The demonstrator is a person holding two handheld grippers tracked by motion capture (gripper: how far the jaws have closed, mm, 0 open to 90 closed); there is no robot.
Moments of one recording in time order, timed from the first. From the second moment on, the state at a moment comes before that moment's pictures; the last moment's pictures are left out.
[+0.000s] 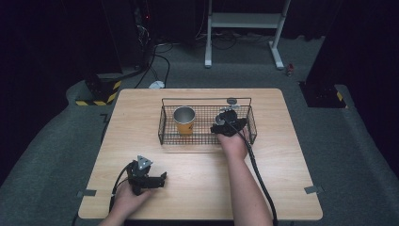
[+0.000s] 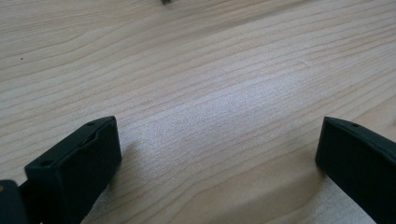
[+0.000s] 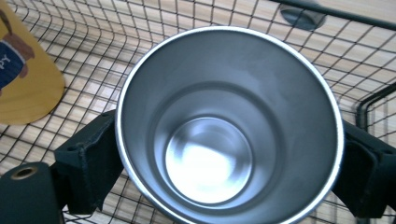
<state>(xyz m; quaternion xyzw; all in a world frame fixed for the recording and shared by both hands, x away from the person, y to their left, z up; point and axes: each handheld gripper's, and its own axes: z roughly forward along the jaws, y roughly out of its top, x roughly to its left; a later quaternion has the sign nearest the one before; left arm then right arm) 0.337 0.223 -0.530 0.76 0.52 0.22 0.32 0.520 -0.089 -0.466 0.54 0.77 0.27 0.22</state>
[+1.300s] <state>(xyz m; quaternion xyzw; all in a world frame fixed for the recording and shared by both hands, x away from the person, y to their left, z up) 0.337 0.223 -0.530 0.76 0.52 0.22 0.32 0.403 -0.146 -0.459 0.47 0.75 0.38 0.26</state>
